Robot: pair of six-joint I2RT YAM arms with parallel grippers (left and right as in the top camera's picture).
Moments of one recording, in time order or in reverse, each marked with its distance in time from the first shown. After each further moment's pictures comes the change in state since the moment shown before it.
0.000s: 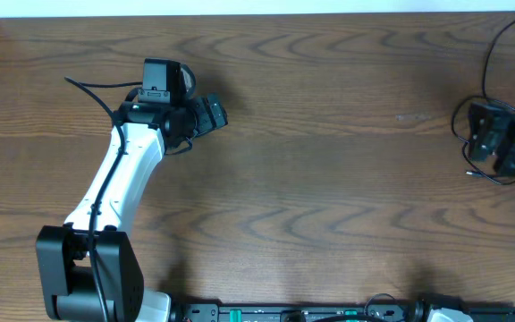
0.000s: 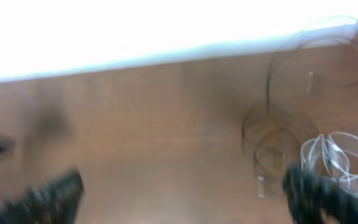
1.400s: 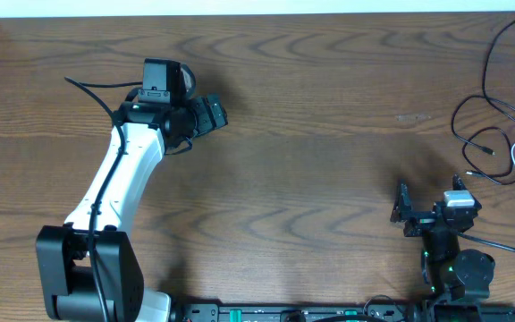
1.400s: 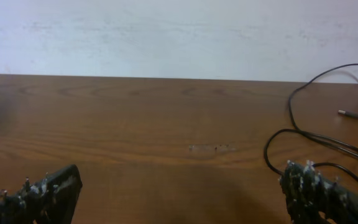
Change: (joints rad) left arm 0.000 0.000 0.000 0.000 0.000 0.000; right arm 0.145 -1.051 -1.697 1.115 0.110 -0.013
